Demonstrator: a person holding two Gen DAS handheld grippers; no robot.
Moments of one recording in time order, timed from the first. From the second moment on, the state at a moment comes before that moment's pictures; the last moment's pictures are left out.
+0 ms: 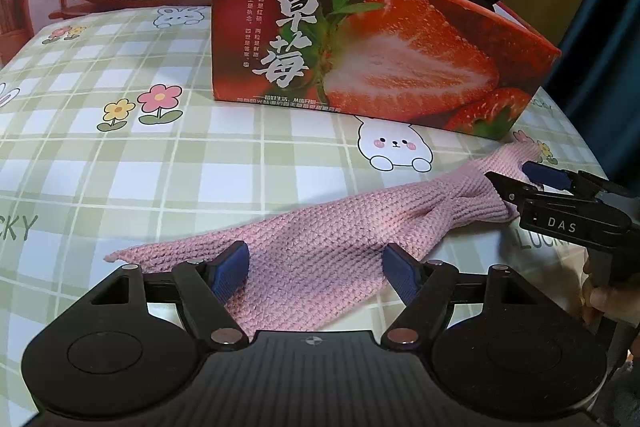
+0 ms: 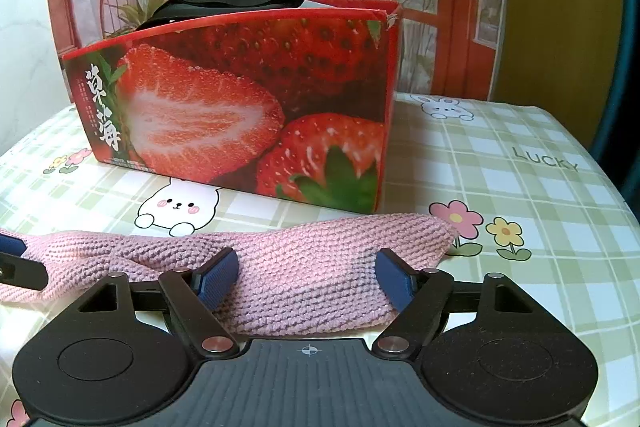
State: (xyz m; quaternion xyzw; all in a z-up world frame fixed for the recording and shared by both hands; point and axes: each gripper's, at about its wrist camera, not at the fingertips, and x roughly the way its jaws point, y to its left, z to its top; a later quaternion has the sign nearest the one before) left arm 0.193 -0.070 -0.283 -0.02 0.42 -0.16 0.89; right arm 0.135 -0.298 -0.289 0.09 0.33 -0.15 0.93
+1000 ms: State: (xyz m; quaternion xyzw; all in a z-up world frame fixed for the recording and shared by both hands) left arm 0.192 -0.068 -0.285 -0.03 0.41 -0.17 0.89; right arm 0.129 -0.286 -0.286 0.09 0.33 -0.13 0.93
